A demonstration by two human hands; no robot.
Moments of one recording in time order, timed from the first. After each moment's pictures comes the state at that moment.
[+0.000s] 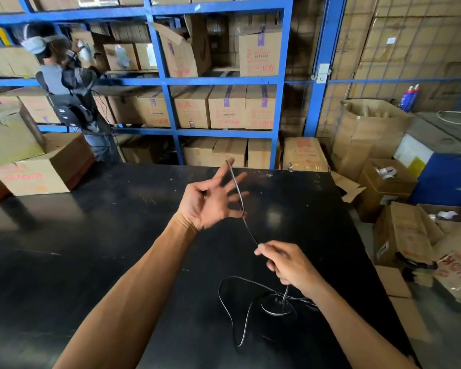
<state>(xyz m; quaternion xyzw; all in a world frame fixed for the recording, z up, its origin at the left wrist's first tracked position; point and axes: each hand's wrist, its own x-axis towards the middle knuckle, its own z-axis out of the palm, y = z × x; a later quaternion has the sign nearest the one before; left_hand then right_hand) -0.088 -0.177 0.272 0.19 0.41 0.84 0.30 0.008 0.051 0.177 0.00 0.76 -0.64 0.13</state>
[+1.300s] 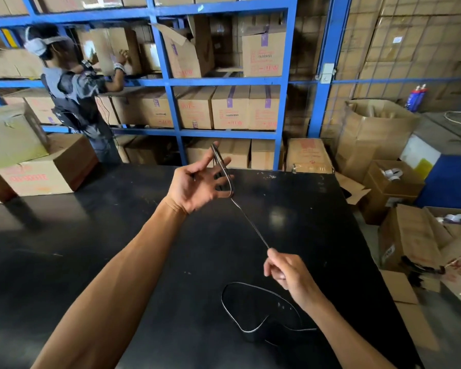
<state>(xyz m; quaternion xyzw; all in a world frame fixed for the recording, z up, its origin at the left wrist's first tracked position) -0.120 -0.197 0.304 0.12 0.43 0.87 0.22 0.015 0.046 0.164 -0.09 0.74 -0.66 0.05</state>
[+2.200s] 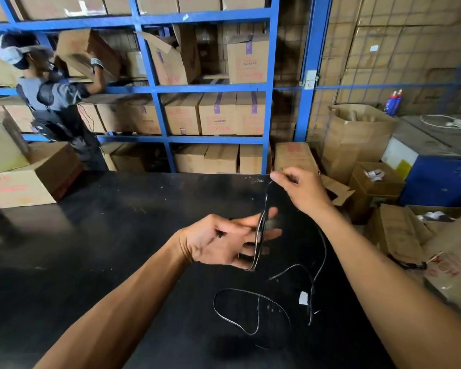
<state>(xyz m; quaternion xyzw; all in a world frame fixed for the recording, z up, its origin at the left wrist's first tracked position) -0.047 -0.147 0.278 0.29 0.46 0.63 0.55 -0.087 0.097 0.296 -0.03 0.87 -0.45 -0.19</state>
